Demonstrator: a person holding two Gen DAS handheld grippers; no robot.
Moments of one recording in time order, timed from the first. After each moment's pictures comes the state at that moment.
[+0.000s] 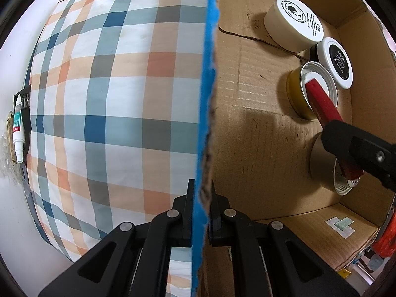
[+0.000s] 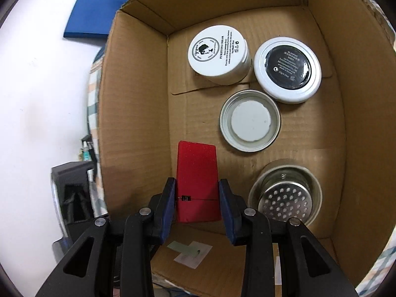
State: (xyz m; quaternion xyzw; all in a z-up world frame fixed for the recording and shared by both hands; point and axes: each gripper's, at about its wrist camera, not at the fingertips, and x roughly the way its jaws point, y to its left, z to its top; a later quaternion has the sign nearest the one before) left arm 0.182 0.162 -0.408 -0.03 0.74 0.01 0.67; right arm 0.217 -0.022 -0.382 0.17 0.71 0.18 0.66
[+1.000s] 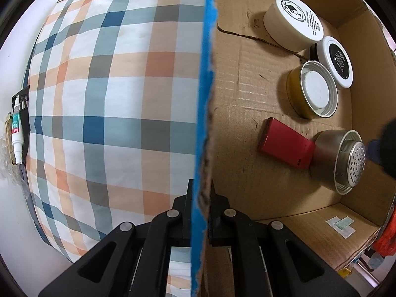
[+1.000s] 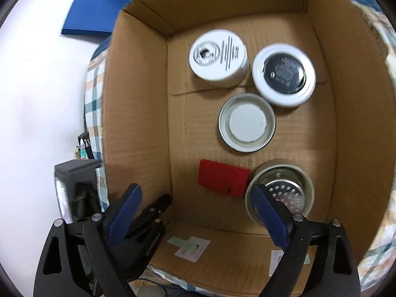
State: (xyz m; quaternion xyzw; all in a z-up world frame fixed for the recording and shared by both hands) left arm 0.183 0.163 -0.413 -0.04 0.74 0.01 0.67; right arm 0.223 -0.005 -0.374 0.15 0.71 0.17 0.66
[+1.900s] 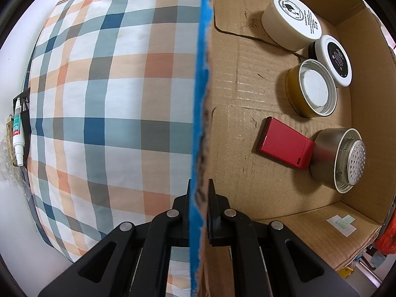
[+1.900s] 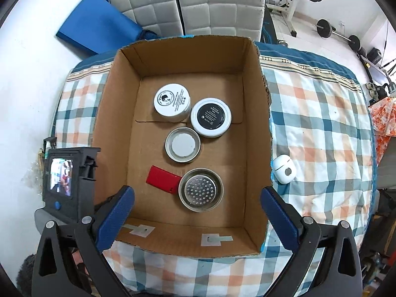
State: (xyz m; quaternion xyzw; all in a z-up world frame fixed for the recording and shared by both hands) left arm 0.185 0.157 -0.410 -0.03 0.74 0.01 0.67; right arm 0.188 -0.047 -0.269 0.00 0.64 0.07 0.77
